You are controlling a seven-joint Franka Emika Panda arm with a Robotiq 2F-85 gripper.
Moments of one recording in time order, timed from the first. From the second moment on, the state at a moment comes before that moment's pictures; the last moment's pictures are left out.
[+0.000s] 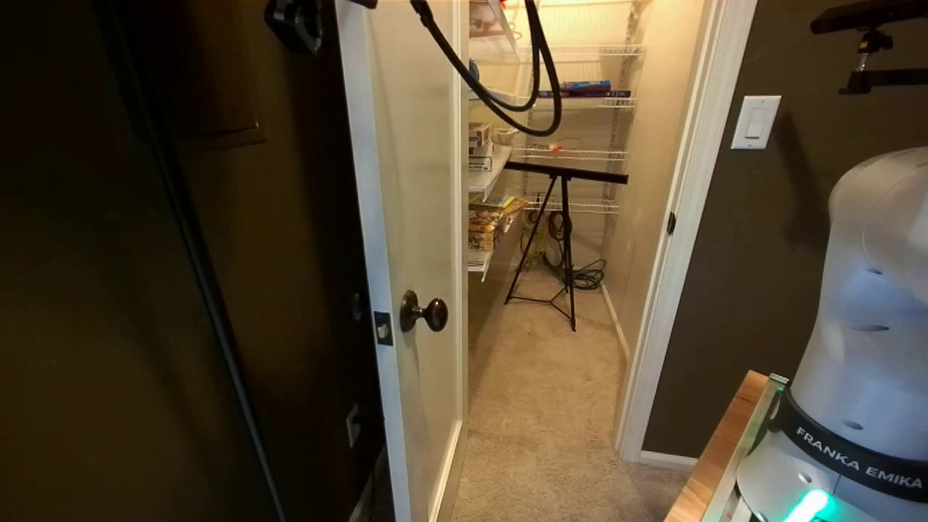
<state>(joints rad) 0.39 -0.07 0.48 -1.90 -1.32 1.60 0.51</state>
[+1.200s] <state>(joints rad) 0.31 -0.31 0.29 -2.20 -1.13 1.38 0.56</state>
